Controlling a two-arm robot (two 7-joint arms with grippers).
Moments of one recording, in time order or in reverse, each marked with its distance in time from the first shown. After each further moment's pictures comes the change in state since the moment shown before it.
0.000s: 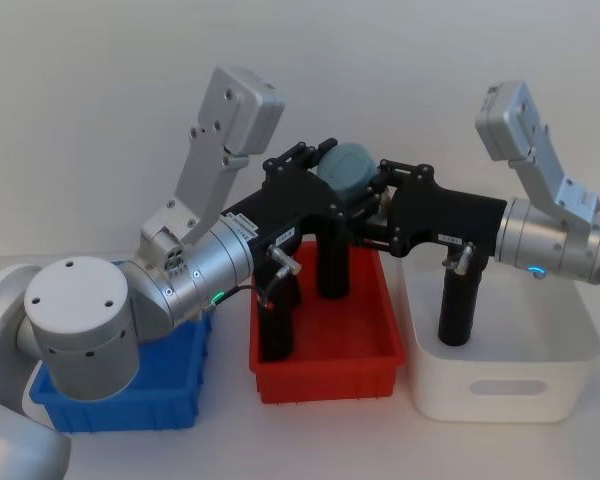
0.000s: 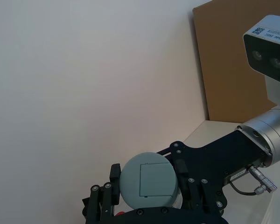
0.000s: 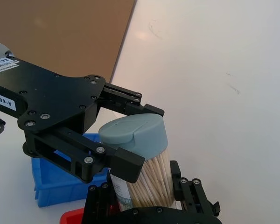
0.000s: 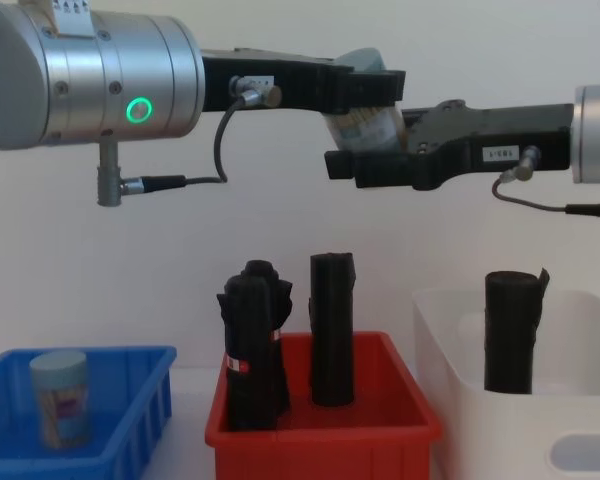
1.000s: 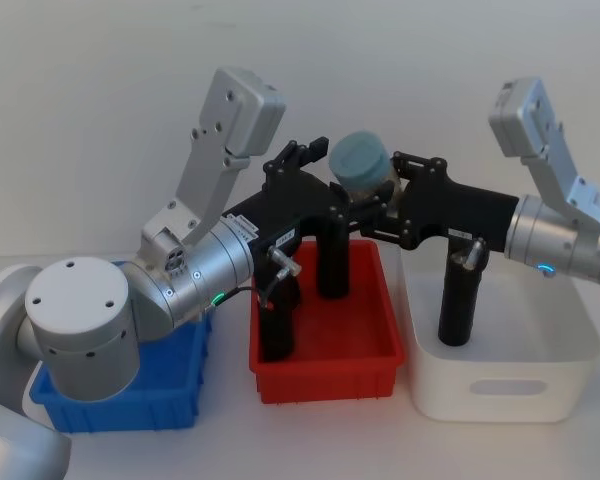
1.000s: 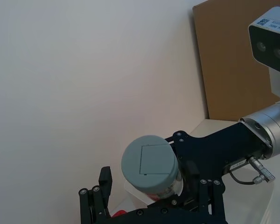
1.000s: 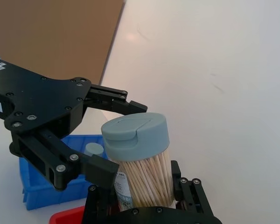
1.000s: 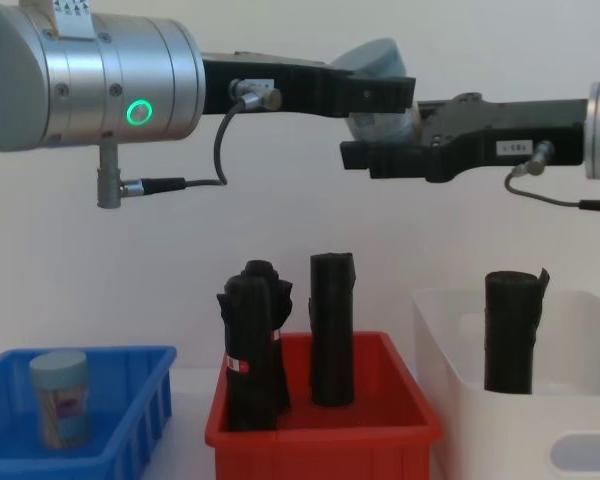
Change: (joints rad) left arm 0.000 0.000 0.000 0.001 0.002 0.003 -0.001; right arm -0.014 0.016 0.008 -0.016 0.008 -0.009 -0.041
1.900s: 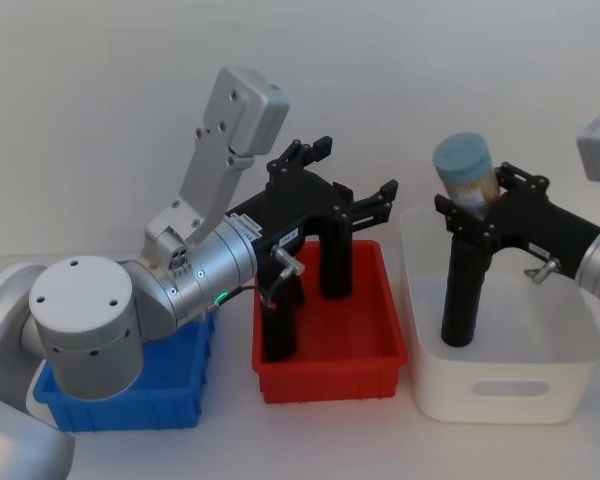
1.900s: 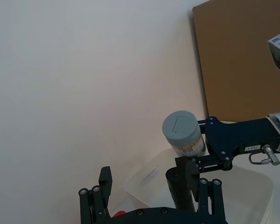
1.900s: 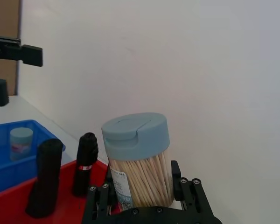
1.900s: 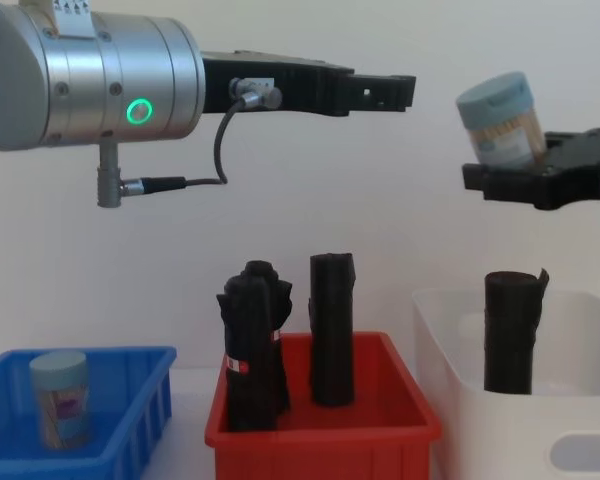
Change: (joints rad) left arm 0.000 0.000 0.000 -0.001 -0.001 -0.001 0.000; right arm -0.176 0.124 0.049 -0.131 0.065 0.035 -0.339
